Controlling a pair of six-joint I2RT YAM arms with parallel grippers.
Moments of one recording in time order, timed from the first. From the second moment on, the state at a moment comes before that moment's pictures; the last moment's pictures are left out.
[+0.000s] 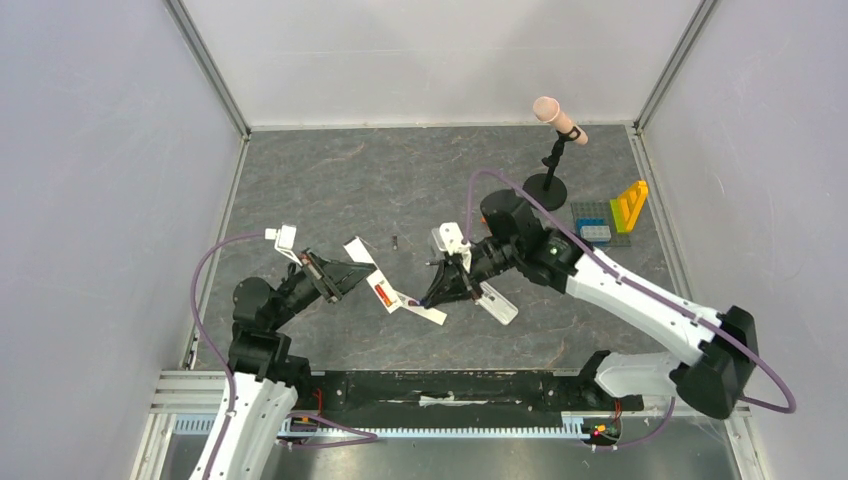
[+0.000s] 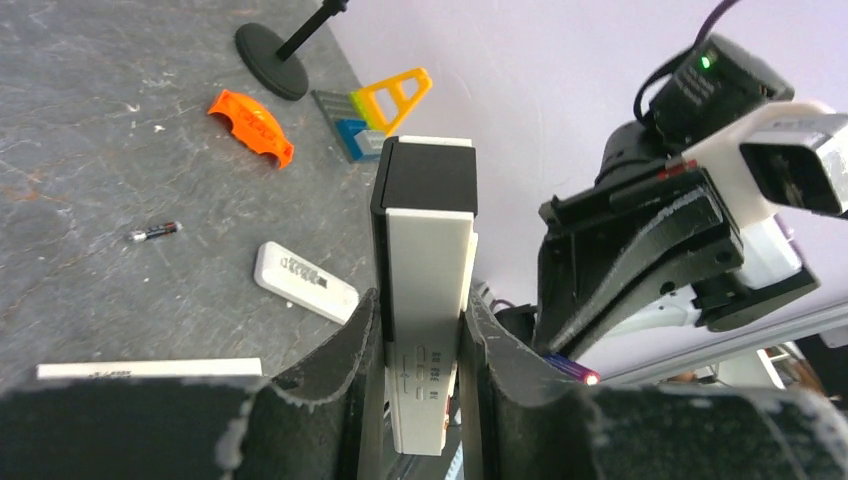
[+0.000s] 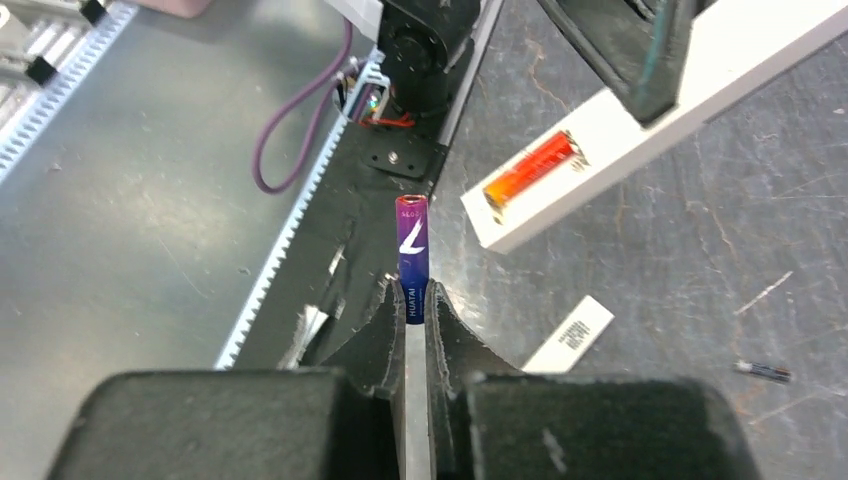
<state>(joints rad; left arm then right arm) -0.16 0.32 0.35 0.04 0.69 -0.95 0.82 1.28 1.12 -0.40 -1.01 -0.47</state>
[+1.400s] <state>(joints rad) -0.16 0.17 0.09 0.21 0.42 -1.27 1.22 1.50 1.39 -0.54 0.19 0.29</state>
